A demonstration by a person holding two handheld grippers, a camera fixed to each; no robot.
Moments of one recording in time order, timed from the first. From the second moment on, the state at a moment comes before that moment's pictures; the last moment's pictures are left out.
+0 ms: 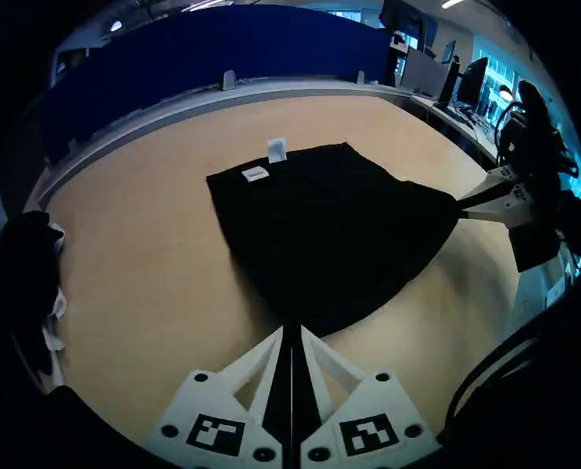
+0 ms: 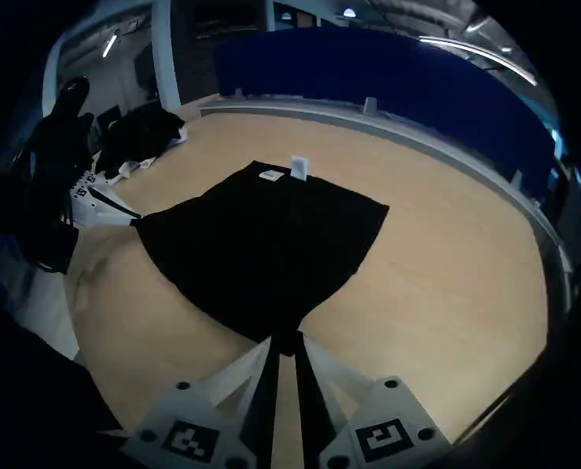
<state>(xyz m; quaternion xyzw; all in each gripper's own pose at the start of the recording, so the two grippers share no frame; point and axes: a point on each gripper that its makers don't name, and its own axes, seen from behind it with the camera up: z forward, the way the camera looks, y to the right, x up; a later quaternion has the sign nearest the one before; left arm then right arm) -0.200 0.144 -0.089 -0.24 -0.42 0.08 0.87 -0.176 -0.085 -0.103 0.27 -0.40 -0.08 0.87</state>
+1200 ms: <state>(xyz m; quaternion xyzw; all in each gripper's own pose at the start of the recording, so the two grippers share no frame) -0.127 0.151 -0.089 -0.22 -0.40 -0.02 0.89 -0.123 -0.072 -0.105 0.29 -0.42 -0.09 0.85</state>
